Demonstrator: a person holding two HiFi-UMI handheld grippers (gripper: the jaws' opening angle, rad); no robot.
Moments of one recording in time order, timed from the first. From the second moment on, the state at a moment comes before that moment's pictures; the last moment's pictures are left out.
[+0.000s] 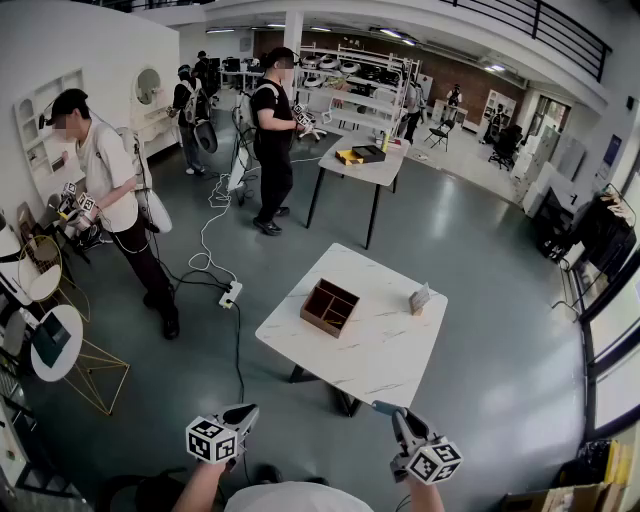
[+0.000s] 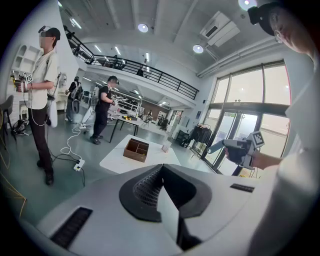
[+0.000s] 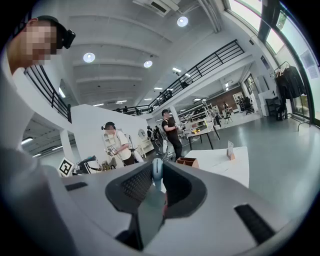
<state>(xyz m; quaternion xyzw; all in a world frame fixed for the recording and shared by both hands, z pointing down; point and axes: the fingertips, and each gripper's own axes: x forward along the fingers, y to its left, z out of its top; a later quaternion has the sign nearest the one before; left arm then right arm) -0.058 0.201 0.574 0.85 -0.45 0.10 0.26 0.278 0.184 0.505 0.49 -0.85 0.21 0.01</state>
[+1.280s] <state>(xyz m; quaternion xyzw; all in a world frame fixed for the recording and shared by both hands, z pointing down) -0.089 0.179 0.596 0.86 -0.41 0.12 0.28 0.241 0.182 0.524 0.51 -0.83 0.24 0.01</state>
